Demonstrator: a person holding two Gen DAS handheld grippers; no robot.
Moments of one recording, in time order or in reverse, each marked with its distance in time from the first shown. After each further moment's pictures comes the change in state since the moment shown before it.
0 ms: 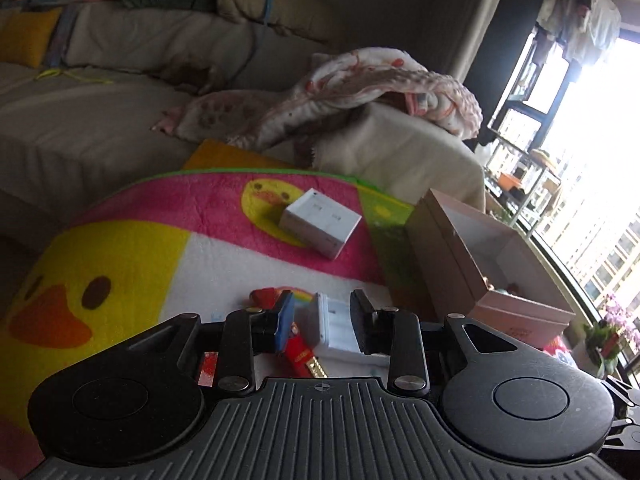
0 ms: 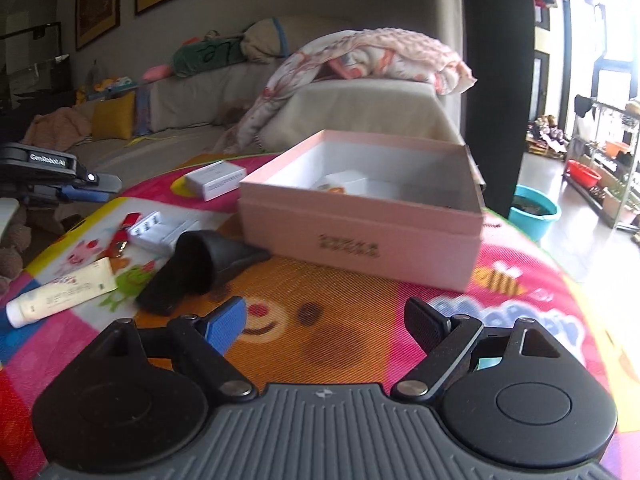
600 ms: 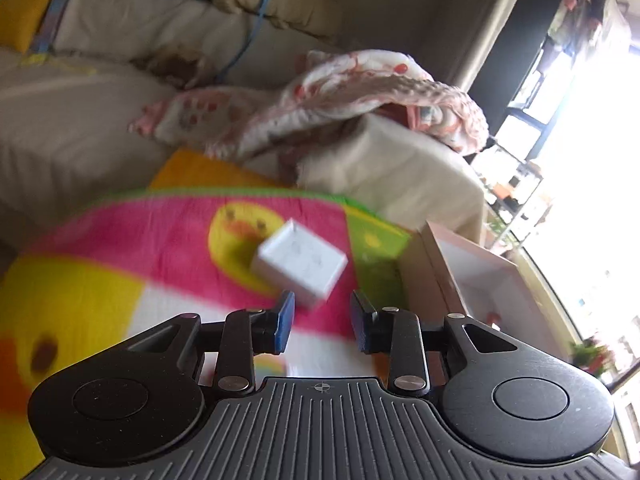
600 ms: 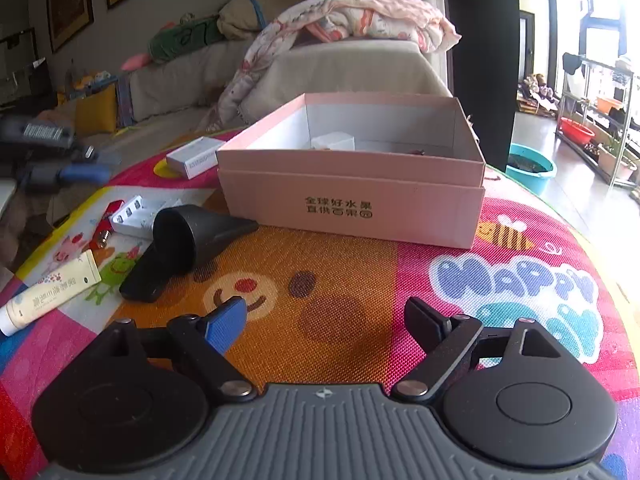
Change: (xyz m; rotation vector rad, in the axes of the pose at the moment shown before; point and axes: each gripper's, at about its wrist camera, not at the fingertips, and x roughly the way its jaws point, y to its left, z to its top) left arm 0.057 -0.010 0.055 -0.022 0.008 -0.021; right arm 0.018 -0.013 0.000 0.091 0.095 -0.028
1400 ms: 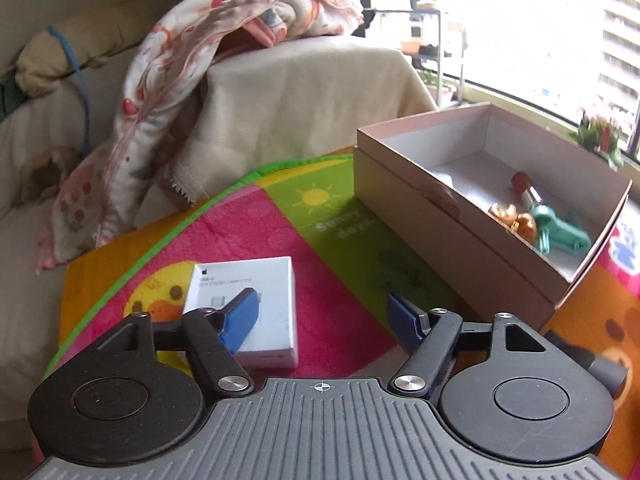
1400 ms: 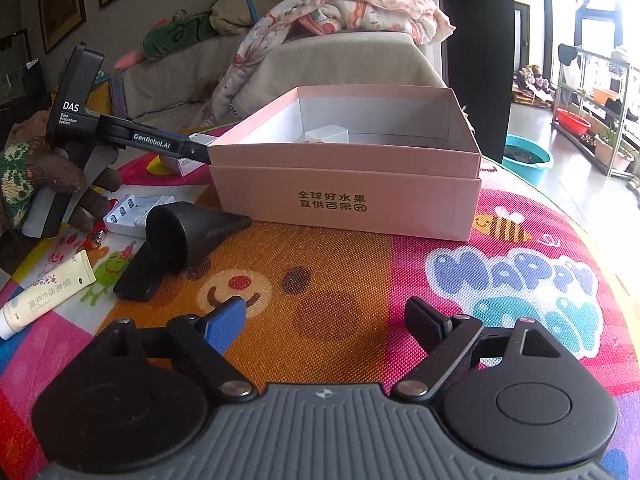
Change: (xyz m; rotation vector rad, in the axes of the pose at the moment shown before) left arm 0.088 -0.058 -0.008 0.680 0.164 -0.061; right arm 0.002 -0.003 0.001 0.019 0.012 -0.003
